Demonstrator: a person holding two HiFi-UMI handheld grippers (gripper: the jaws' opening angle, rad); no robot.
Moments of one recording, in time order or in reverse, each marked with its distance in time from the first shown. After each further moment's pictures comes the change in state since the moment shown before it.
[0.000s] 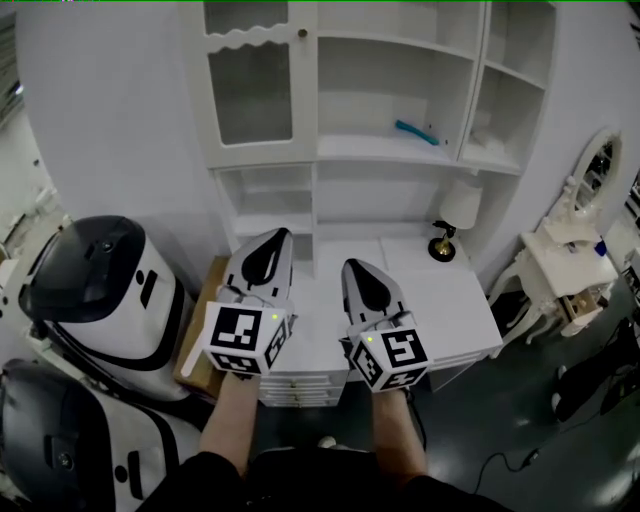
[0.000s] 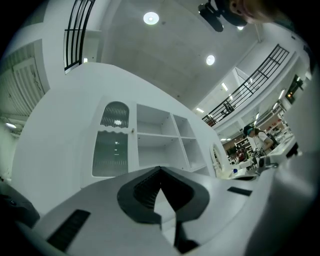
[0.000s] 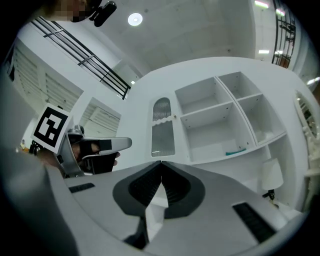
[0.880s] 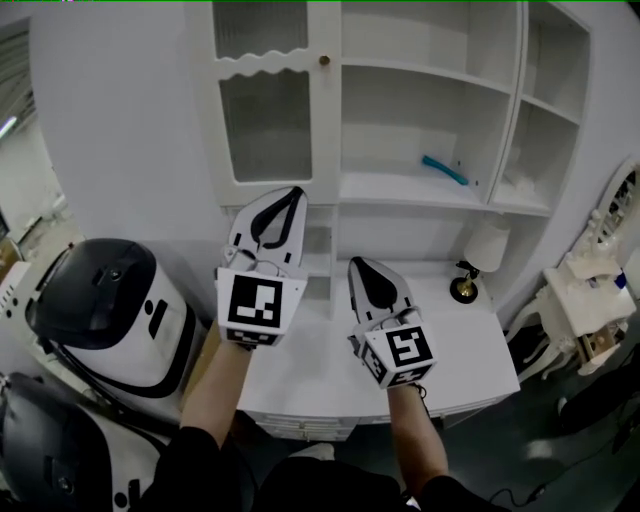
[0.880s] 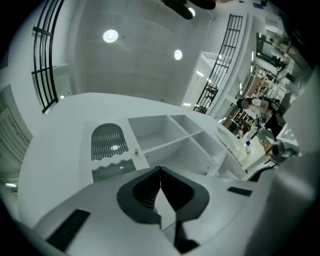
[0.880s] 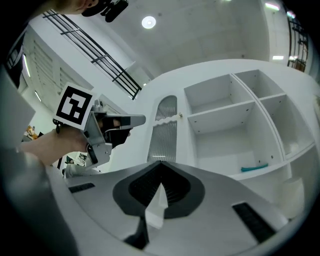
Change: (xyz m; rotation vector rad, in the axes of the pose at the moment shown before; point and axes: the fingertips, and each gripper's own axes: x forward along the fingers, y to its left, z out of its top) left arm 0.112 0.062 0.064 0.391 -0.113 0.048; right arm 0.111 -0.034 0.011 -0.130 -0.057 0.096
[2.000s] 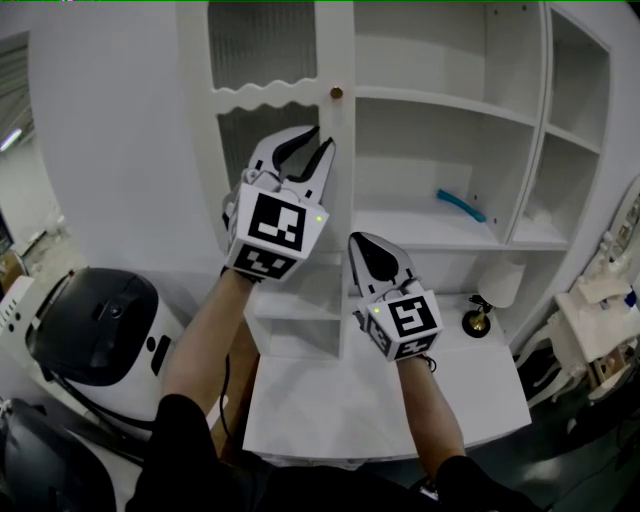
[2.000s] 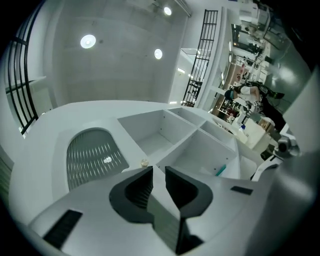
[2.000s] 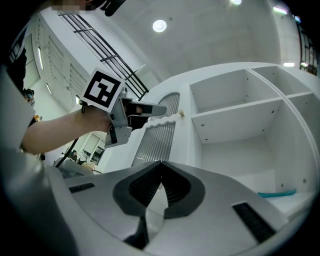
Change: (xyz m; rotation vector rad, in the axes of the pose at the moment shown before) left arm 0.150 0.069 0.019 0.209 -0.024 -0.087; right arm 0.130 -0.053 0.026 -0.096 -0.071 0.061
